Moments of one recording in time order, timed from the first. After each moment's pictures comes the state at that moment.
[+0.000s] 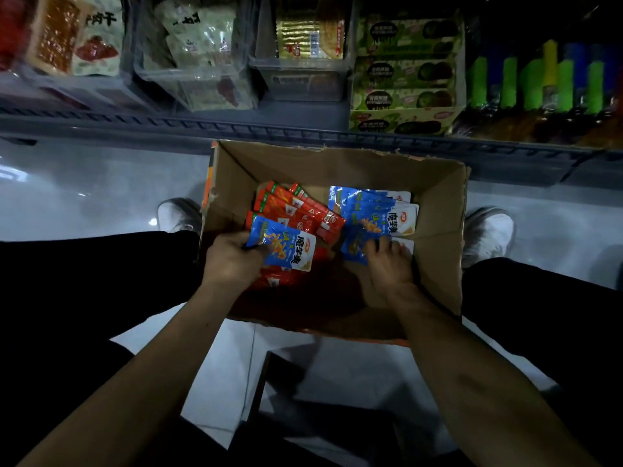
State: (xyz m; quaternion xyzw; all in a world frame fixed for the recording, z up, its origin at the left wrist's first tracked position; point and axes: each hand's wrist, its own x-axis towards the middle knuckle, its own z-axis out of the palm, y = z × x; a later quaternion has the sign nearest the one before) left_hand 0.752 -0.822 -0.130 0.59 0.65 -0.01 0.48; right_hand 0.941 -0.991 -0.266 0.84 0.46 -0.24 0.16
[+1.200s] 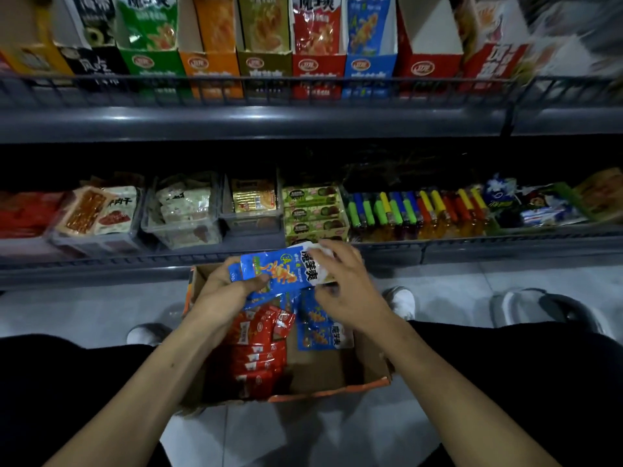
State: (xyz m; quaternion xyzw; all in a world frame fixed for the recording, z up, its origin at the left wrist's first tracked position) left_hand 0.808 -0.838 0.018 0.53 0.42 0.15 0.72; right_hand 0.957 -0.993 -0.012 0.79 0.49 -0.12 -0.34
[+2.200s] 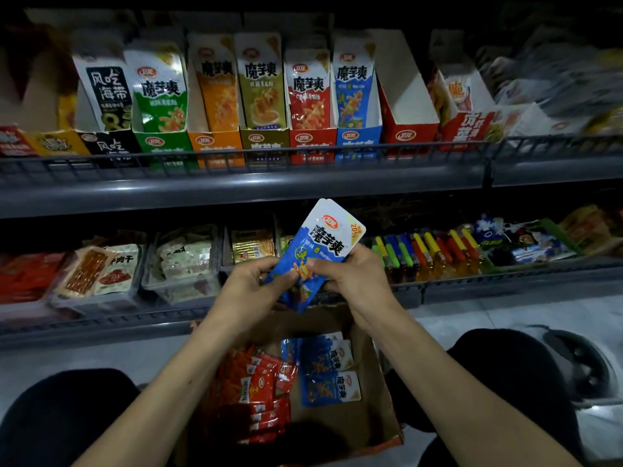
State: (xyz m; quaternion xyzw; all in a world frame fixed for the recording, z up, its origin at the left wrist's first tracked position) left_hand 0.861 -0.822 0.098 0.72 0.27 0.14 0.63; right_hand 0.972 -0.939 0.098 0.63 0.14 -0.30 -0.70
